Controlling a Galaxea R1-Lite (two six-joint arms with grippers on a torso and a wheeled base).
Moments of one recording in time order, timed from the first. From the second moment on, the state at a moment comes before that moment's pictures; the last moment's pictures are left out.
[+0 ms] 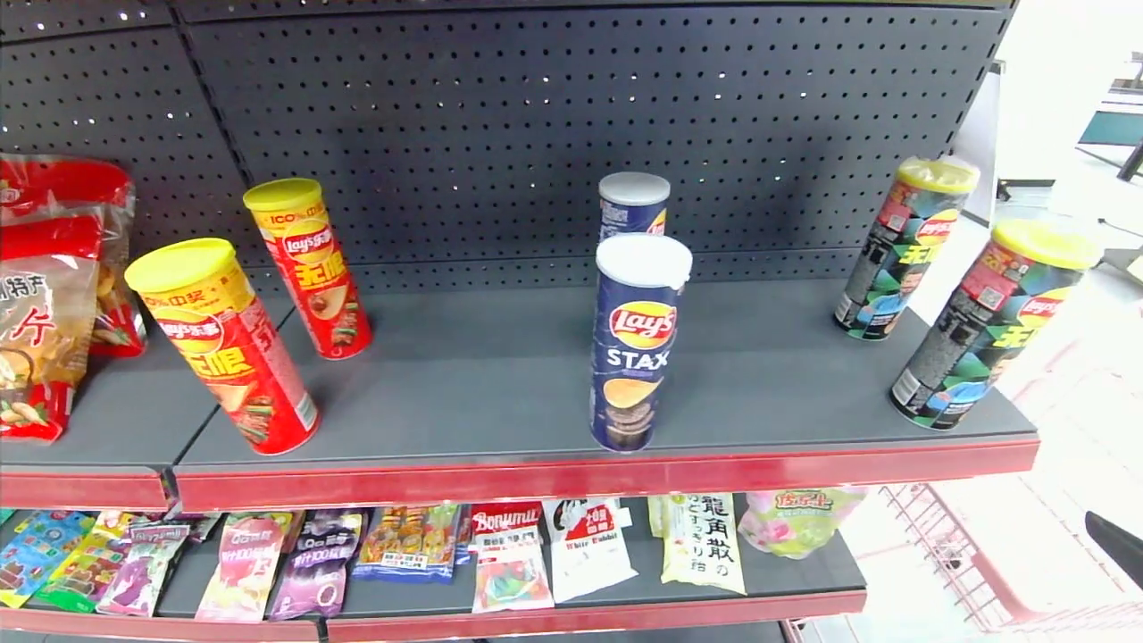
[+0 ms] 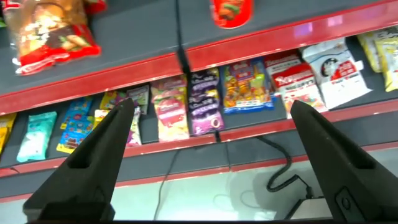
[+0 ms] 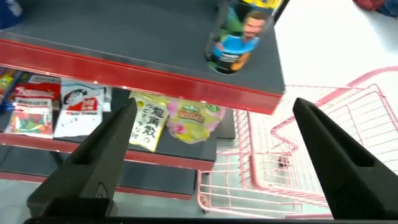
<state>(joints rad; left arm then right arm) -0.15 0.41 -0.55 0.48 0.17 0.18 0.17 0.65 -0.37 -0.06 -0.15 -0.22</state>
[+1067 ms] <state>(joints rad) -0.15 0.38 -0.54 0.48 0.17 0.23 0.17 0.64 -0.36 -0.07 -0.15 -0.21</state>
